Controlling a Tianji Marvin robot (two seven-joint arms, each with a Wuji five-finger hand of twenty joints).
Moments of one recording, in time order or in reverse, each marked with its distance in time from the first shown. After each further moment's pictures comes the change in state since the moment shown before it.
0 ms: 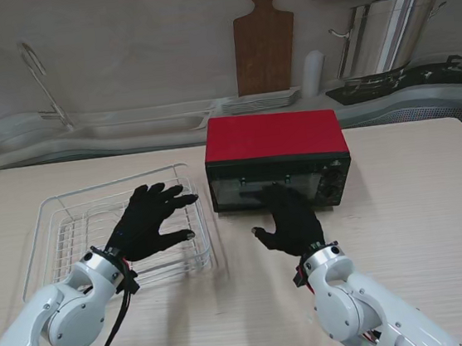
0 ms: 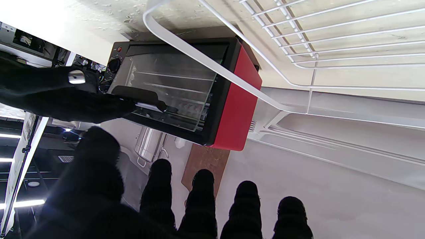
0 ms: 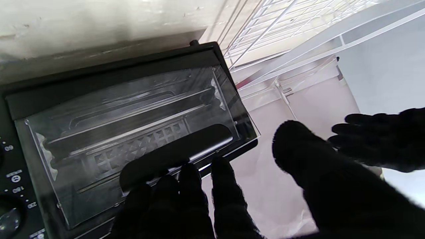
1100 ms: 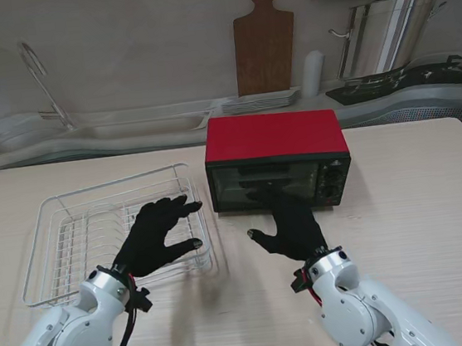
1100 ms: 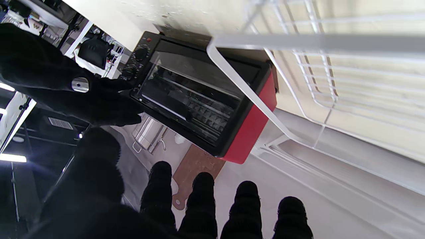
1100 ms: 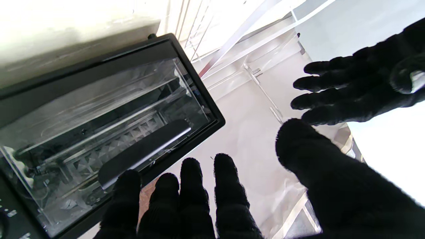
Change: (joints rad) left arm 0.105 -0.012 0.026 -0.070 -0.177 0.078 0.021; right arm -0.107 -0.018 0.082 -0.085 0.082 -0.150 0.001; left_hand 0.001 0.000 0.000 0.000 -0.012 0.003 -0.026 -0.014 -0.023 0.000 -0.017 -0.010 -0.001 0.000 0.000 0.000 0.000 0.000 0.000 0.000; right_hand -0.012 -0.026 0.004 0.000 0.005 -0.040 0.052 0.011 0.034 -0.010 0.067 0.028 0.001 0.005 0.031 0.029 0.068 0.152 0.138 0.062
